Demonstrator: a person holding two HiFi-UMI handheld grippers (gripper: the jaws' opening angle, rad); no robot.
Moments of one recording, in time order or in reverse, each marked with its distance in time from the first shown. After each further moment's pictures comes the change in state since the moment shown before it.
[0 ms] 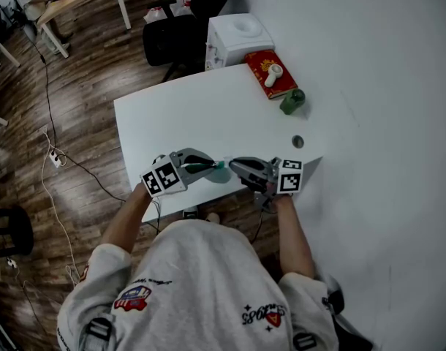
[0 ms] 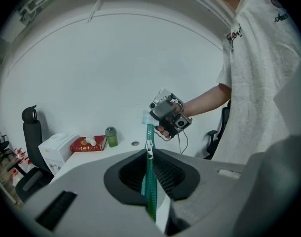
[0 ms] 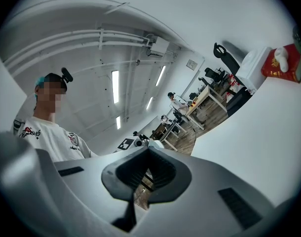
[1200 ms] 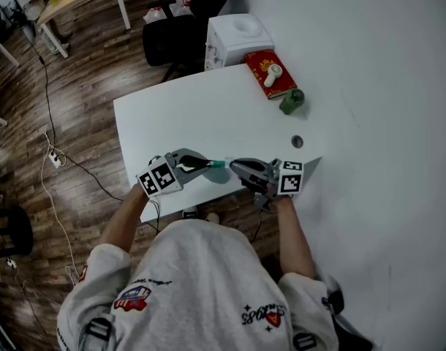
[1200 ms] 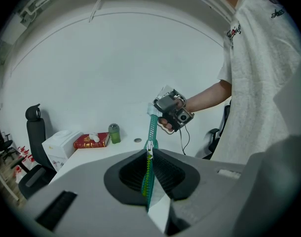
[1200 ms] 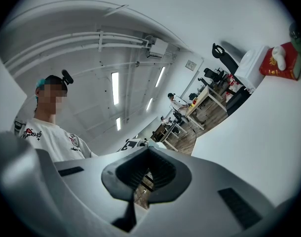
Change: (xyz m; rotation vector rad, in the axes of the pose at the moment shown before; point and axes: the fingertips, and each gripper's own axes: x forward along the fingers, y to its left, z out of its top) left arm -0.001 0.013 -0.018 -0.010 0.024 0.029; right arm -0.006 -0.008 0.004 0.018 -0.016 0.007
